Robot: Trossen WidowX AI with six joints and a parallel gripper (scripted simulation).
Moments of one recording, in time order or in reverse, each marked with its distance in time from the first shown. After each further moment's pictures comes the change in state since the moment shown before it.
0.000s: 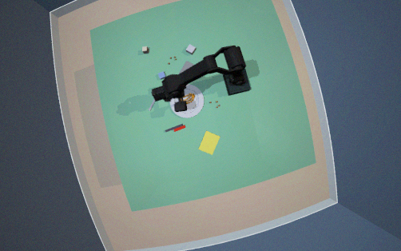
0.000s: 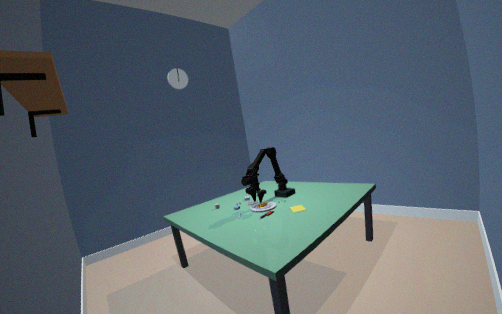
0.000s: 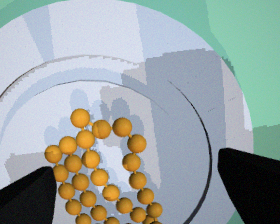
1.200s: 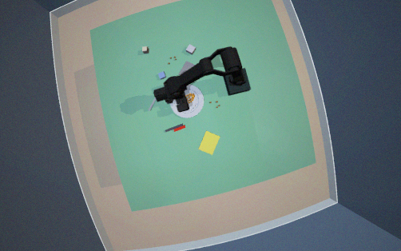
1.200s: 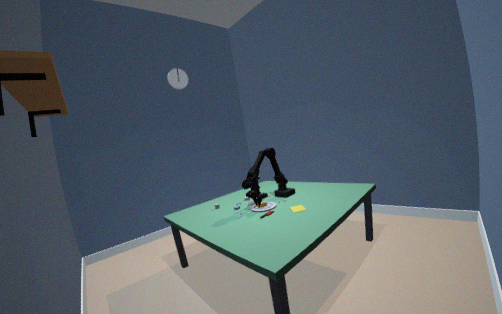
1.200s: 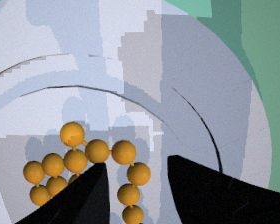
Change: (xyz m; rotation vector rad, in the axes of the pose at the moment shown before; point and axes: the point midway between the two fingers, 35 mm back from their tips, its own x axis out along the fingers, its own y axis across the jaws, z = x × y) arm 0.028 -0.001 0.001 -0.138 -0.012 0.001
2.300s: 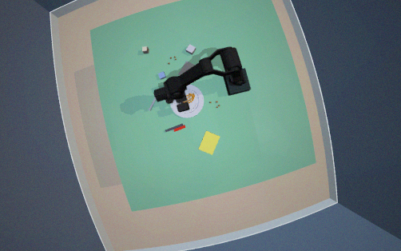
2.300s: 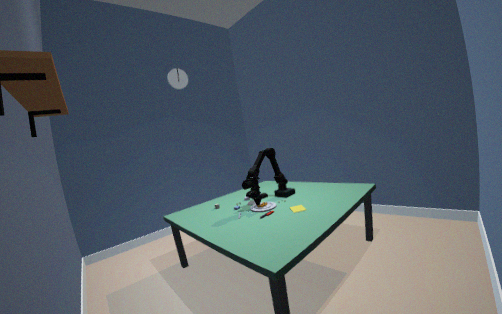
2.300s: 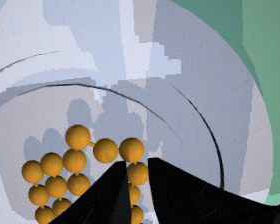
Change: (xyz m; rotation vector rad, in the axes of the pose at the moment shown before) arm 0.001 0.000 -0.001 0.000 0.003 0.000
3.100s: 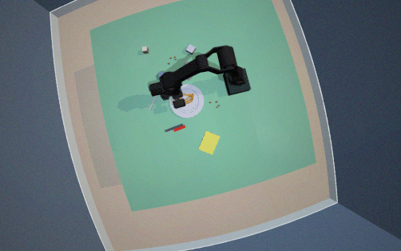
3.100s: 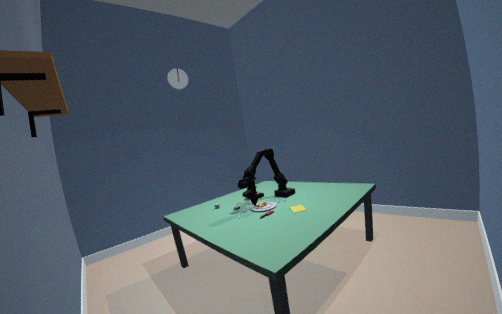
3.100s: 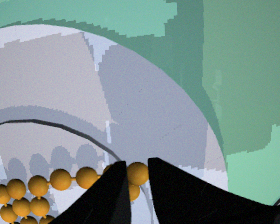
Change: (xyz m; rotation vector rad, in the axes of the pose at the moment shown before) arm -0.005 -0.024 0.015 0.001 0.001 0.000
